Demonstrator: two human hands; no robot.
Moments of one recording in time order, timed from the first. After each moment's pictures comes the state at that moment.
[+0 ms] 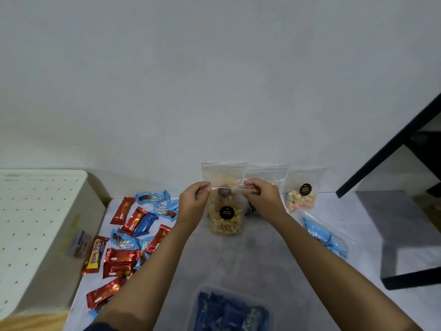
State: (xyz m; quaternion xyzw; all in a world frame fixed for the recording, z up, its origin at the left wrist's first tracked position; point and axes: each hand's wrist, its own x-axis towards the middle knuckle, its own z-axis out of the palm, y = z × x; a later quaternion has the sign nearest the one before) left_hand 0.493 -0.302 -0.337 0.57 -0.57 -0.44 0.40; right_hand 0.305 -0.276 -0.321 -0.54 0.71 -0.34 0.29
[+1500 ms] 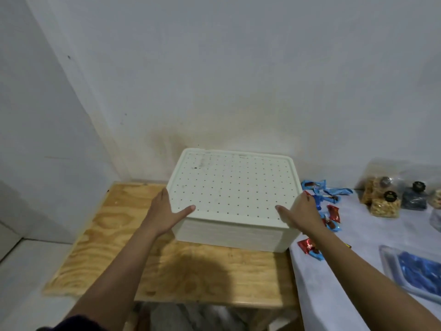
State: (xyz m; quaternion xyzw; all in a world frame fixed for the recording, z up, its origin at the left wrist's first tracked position) left_hand 1.139 -0.199 -0.280 0.70 -0.64 -0.25 0.17; right_hand 0.787 -0.181 -0.279 -0.53 0.80 -0.16 0.23
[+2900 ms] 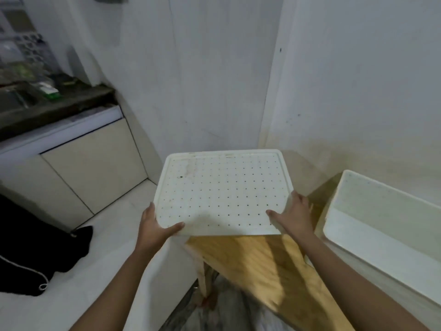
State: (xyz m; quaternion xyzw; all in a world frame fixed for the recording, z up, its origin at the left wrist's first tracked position) left_hand 1.464 -0.047 -0.310 0.82 -0.32 -0.22 0.42; right_hand 1.184 -0.216 -0.269 -0.71 0.62 -0.15 0.29
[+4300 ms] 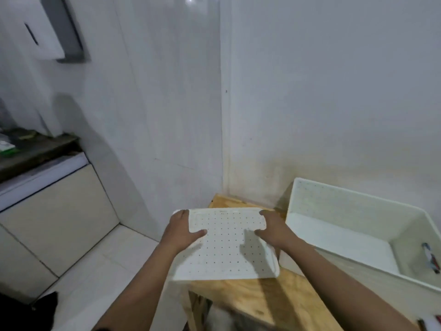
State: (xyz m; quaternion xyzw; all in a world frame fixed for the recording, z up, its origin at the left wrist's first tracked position) left_hand 1.392 -0.118 -0.248 0.78 -0.57 -0.17 0.18; right_hand 1.144 -0.184 -0.230 -0.76 0.58 -0.07 0.29
